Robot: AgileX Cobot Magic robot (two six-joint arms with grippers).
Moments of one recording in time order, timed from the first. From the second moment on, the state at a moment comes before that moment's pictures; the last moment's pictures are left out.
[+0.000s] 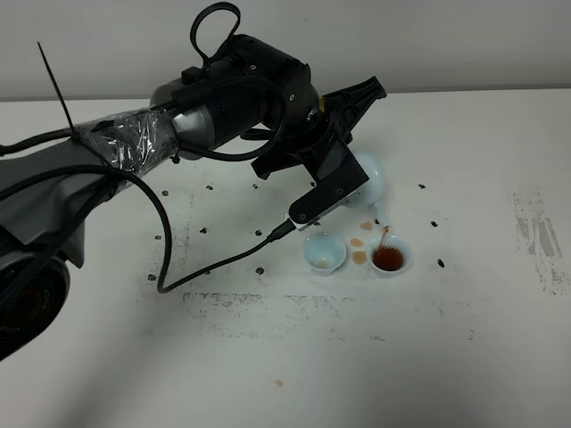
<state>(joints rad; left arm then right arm) -0.66 2.22 -1.89 0.04 0.62 2.08 -0.02 0.01 -0.52 0.03 1.11 -0.03</state>
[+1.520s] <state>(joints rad) -0.66 2.22 -1.89 0.06 0.61 2.08 -0.02 0.01 -0.52 0.03 1.11 -0.03</state>
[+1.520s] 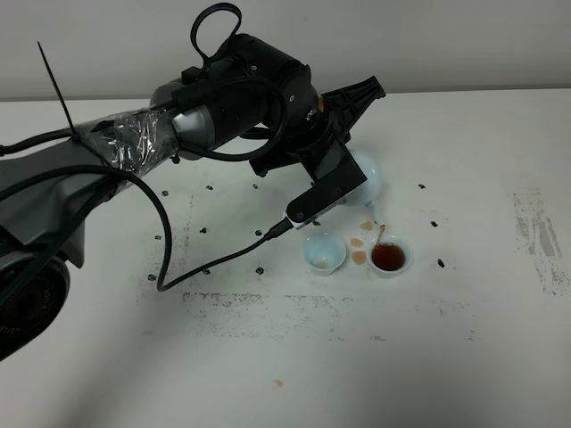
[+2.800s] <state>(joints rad) -0.64 2.22 -1.89 -0.17 0.60 1.70 -0.02 0.01 -0.52 0.03 1.11 -0.03</state>
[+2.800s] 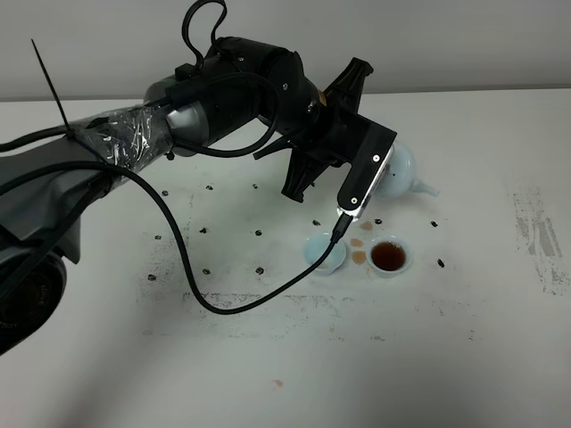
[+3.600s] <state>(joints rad) -0.62 2.30 -1.90 -0.21 0.64 1.12 -0.02 0.01 -0.52 0.03 1.11 -0.03</state>
